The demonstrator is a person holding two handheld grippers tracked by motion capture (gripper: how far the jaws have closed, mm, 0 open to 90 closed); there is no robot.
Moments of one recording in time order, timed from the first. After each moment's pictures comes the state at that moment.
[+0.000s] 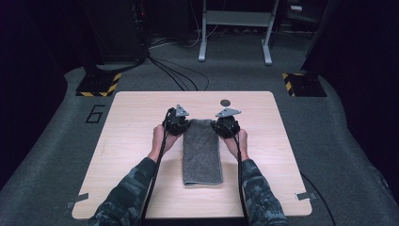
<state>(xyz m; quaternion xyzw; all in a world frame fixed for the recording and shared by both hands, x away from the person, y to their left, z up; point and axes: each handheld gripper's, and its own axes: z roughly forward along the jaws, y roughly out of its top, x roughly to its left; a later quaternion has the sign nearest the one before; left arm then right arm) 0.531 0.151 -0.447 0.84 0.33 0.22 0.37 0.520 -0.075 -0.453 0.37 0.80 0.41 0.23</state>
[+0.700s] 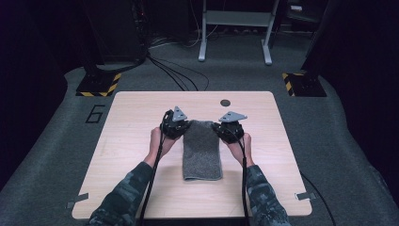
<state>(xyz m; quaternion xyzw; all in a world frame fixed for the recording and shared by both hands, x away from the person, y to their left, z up) 0.501 0.154 -0.435 0.84 0.30 0.24 0.39 0.488 -0.085 -0.440 0.33 0.80 0.44 0.23</state>
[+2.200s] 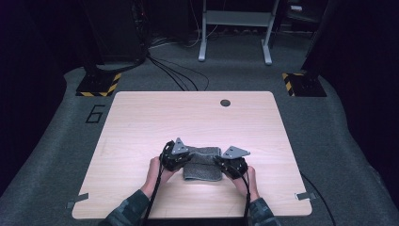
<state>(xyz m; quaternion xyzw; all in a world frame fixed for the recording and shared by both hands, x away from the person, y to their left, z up) 0.419 0.154 -0.487 0.87 0.27 0.16 0.38 0.397 -0.096 -0.497 0.32 0.83 0.42 0.19</state>
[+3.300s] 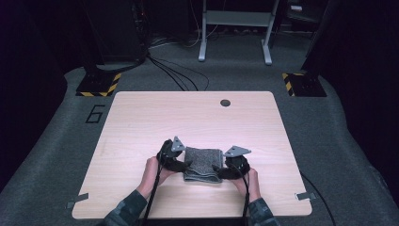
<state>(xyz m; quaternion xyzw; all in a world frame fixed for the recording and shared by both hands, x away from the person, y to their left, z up) 0.419 0.161 -0.487 0.88 0.30 0.17 0.32 0.398 -0.099 -0.499 0.37 0.83 0.37 0.18</state>
